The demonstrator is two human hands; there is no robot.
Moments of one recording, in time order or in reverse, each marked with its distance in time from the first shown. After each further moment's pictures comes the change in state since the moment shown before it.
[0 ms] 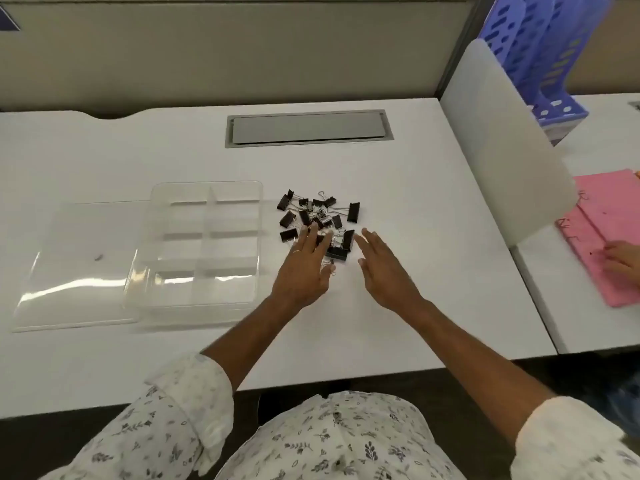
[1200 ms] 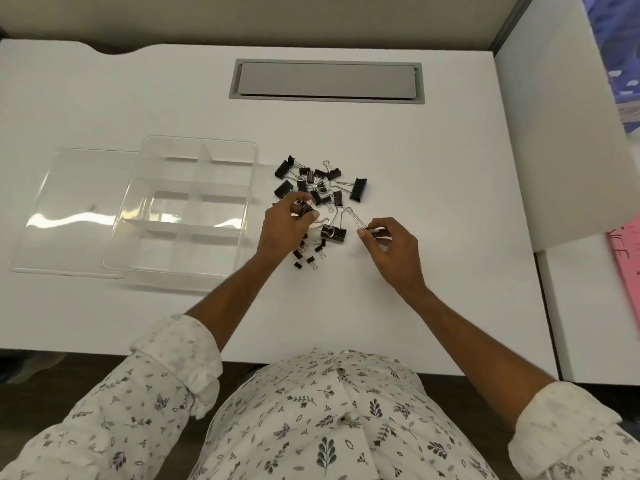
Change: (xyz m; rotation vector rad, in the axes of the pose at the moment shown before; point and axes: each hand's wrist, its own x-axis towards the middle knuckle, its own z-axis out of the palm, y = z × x) left_hand 0.049 -0.004 -0.007 -0.543 0.235 -0.531; right_hand 0.023 0.041 -0.009 0.596 0.138 0.250
